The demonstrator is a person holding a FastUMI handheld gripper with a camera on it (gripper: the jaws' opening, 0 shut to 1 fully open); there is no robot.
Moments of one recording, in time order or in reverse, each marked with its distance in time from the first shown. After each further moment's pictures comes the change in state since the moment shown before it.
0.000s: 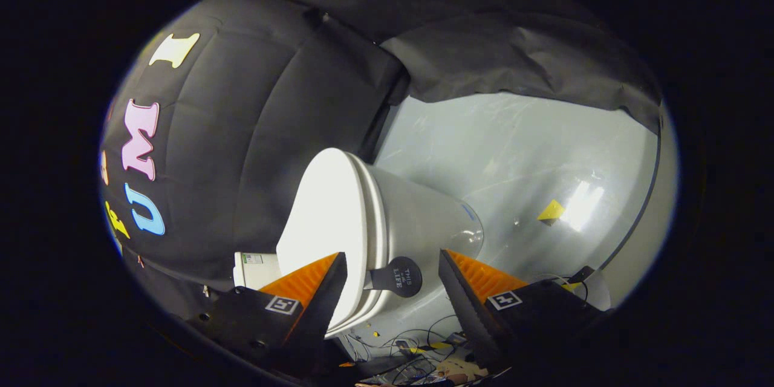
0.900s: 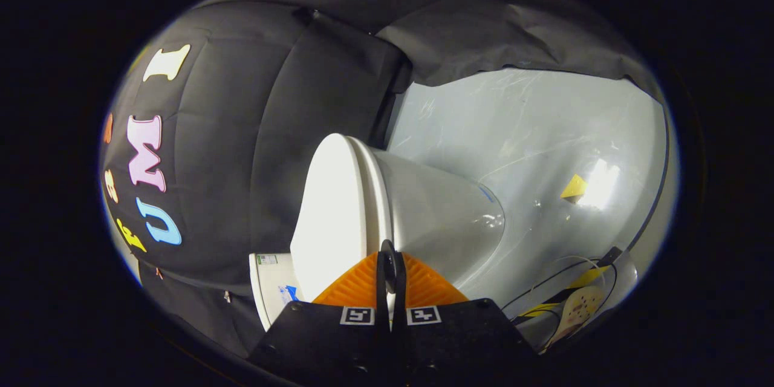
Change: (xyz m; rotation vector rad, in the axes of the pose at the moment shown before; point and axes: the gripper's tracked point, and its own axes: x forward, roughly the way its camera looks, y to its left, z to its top) arm 0.013 0.015 -0.023 0.067 0.010 0.099
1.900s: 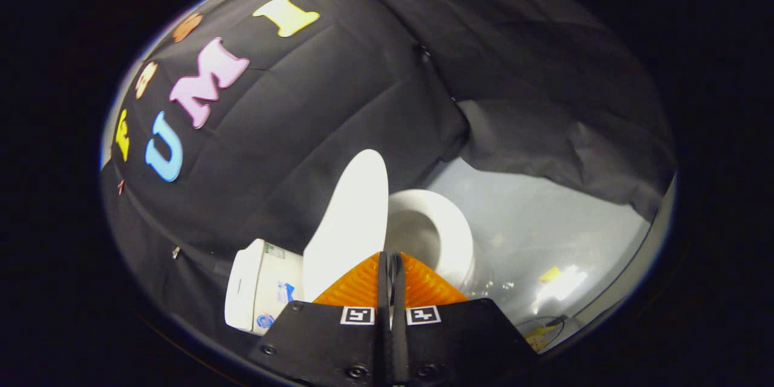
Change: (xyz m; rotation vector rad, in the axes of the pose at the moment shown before) arm -0.087 0.180 -0.001 -0.516 -0.301 0.045
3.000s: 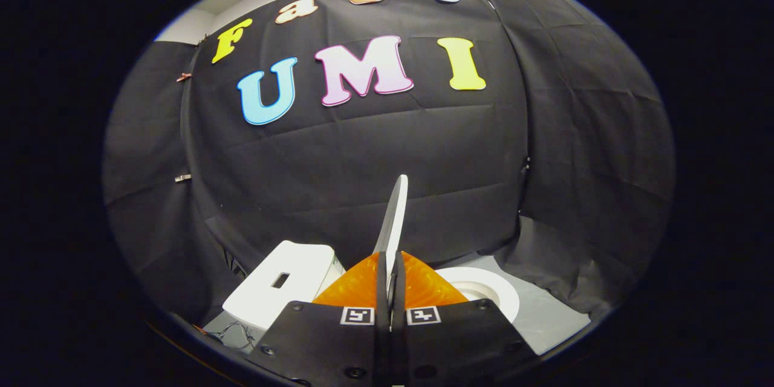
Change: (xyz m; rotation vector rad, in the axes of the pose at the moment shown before) arm -0.063 0.247 -0.016 -0.523 -0.238 0.078
